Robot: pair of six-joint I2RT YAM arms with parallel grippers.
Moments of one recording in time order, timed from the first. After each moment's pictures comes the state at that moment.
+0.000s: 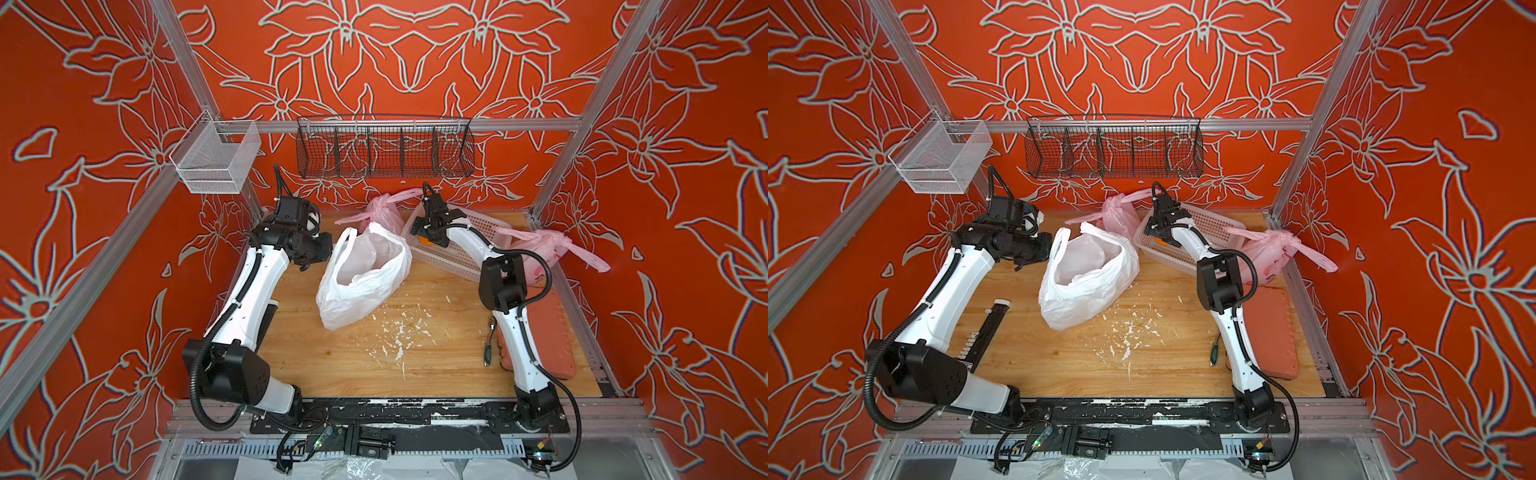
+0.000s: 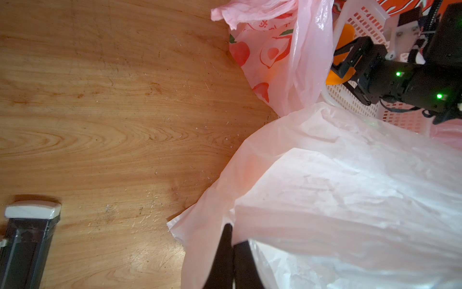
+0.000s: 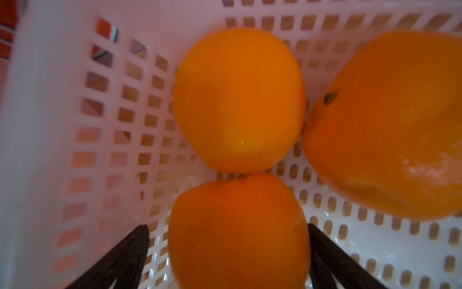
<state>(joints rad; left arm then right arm) -0.07 1.48 1.54 -1.04 0.24 -0.28 0.35 2.53 2.35 -0.79 0.12 0.71</state>
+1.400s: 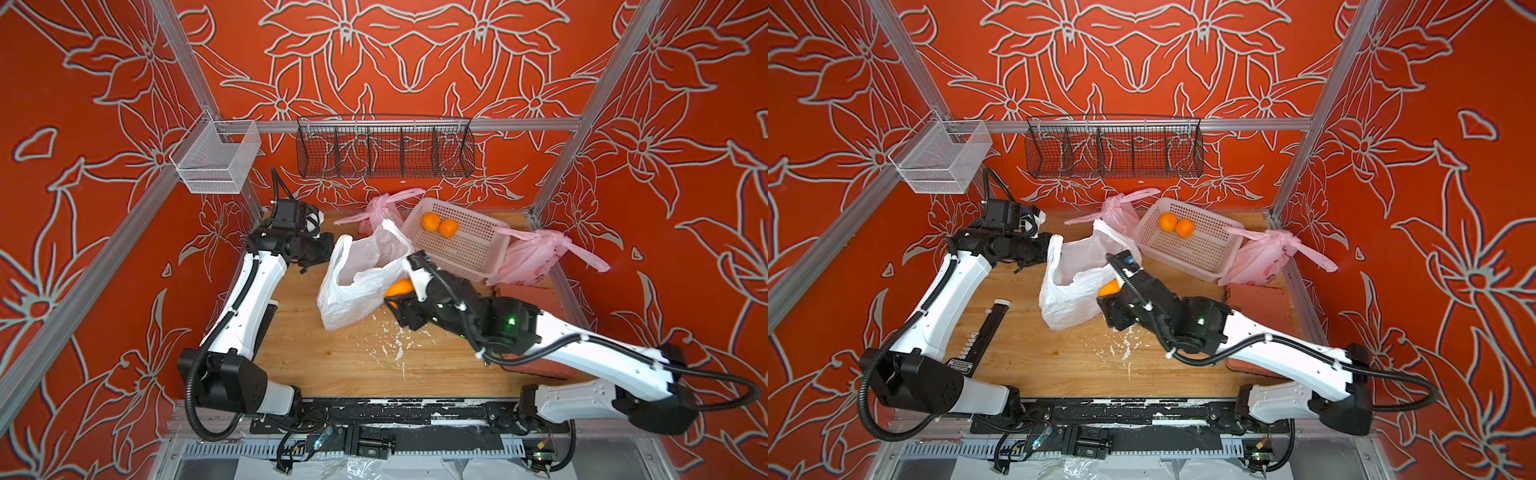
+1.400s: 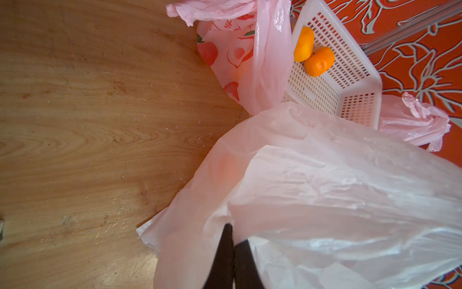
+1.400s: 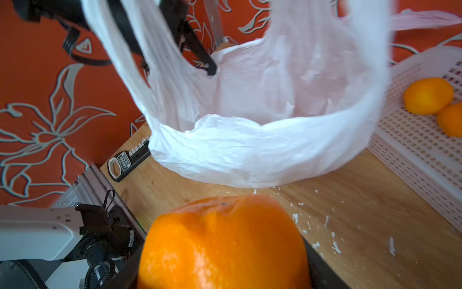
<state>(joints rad) -0.06 1.43 1.50 -0.98 0.37 -0.31 1.19 1.32 1.35 -0.57 0.34 0.47</state>
